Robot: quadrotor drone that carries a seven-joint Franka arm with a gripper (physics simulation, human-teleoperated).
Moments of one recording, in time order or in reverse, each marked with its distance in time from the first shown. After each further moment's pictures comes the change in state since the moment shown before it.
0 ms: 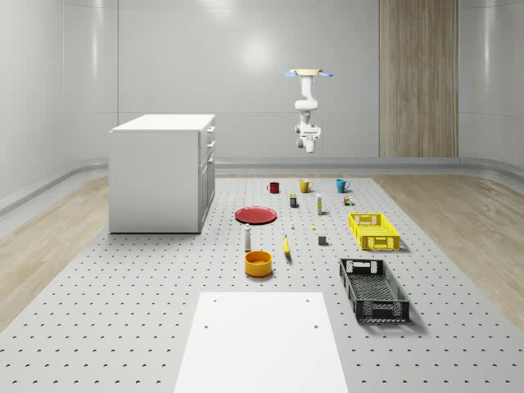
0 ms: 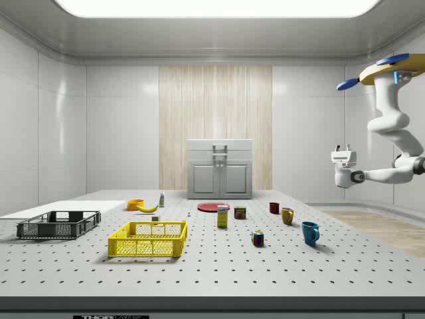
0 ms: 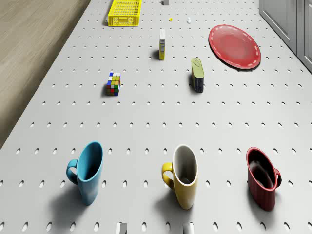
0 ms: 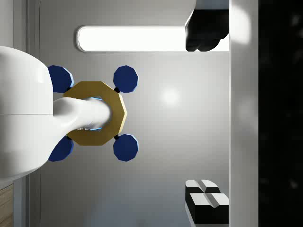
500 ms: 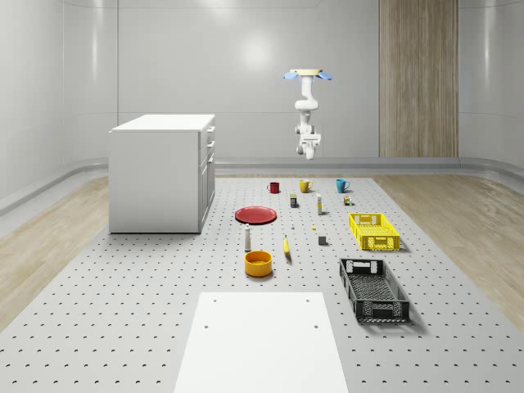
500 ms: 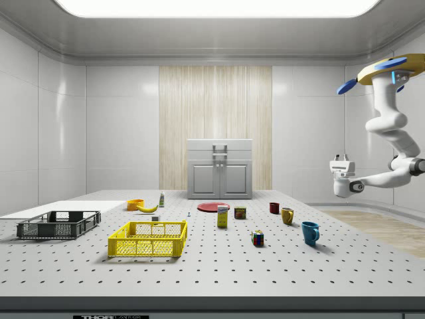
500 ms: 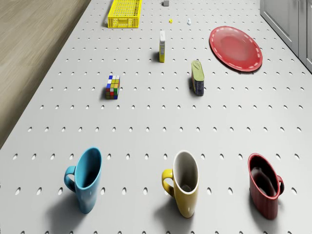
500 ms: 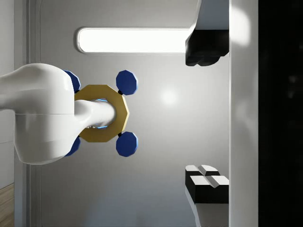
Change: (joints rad) arm -0.004 0.053 0.002 0.206 0.002 -0.145 -0.002
